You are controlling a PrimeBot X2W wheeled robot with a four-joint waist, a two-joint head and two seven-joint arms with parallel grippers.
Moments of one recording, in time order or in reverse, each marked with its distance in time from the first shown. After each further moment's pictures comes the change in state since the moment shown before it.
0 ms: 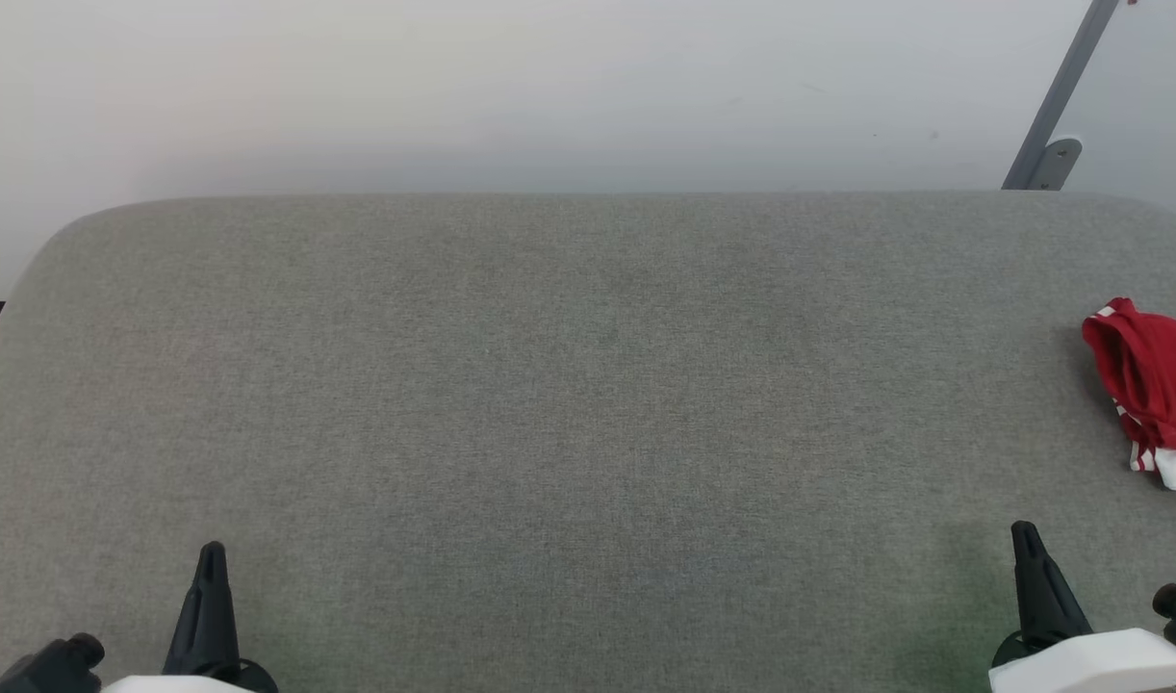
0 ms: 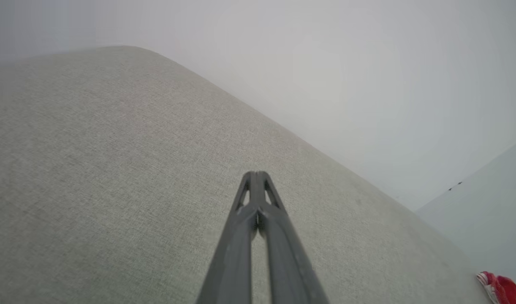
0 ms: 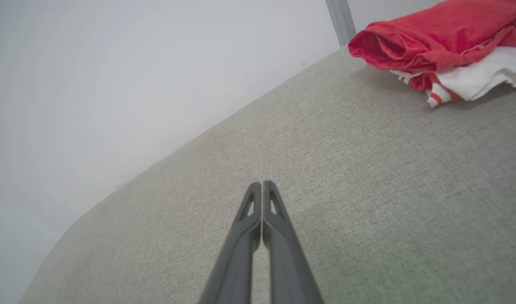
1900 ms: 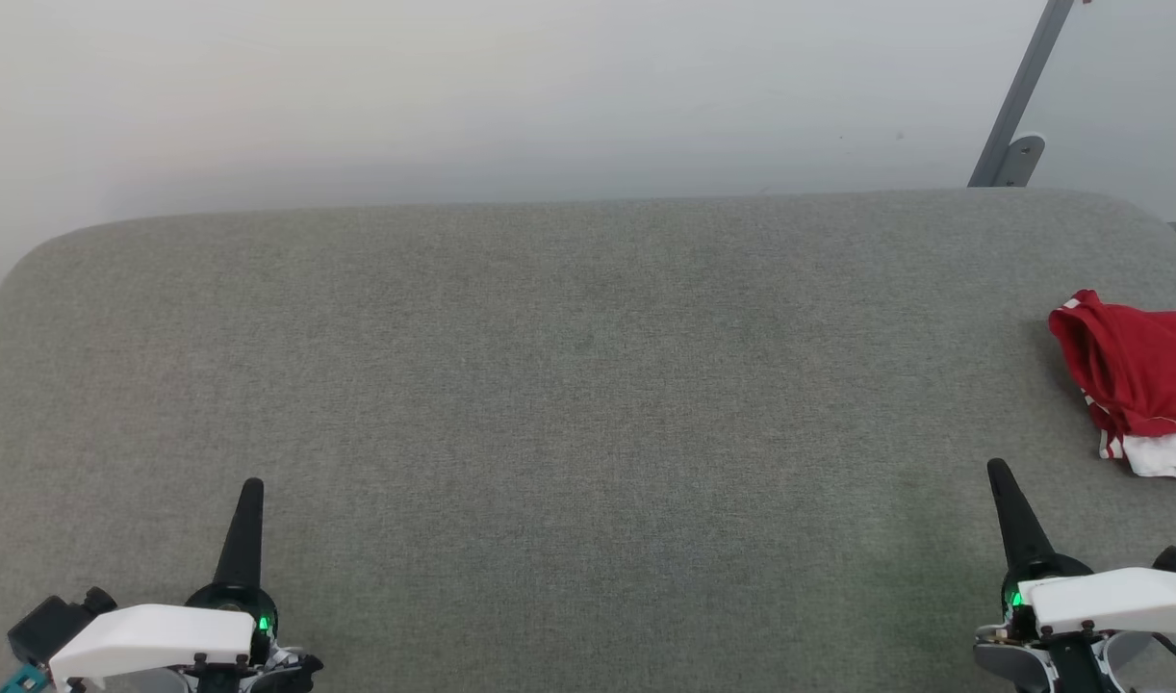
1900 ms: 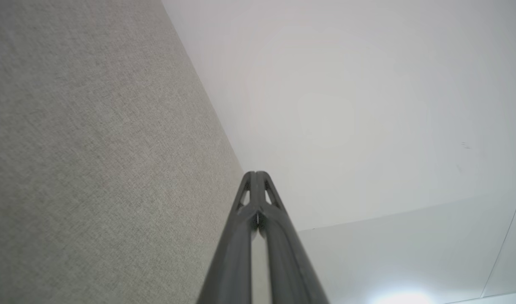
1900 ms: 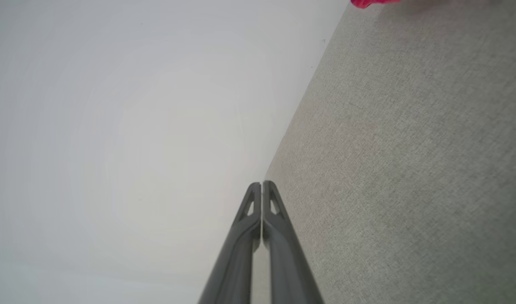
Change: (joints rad) left arm -0.143 -0.030 -0.008 0.064 -0.654 0.000 0.179; right arm -0.101 0.054 -0.027 -0.021 0.614 0.000 0.179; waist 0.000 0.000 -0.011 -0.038
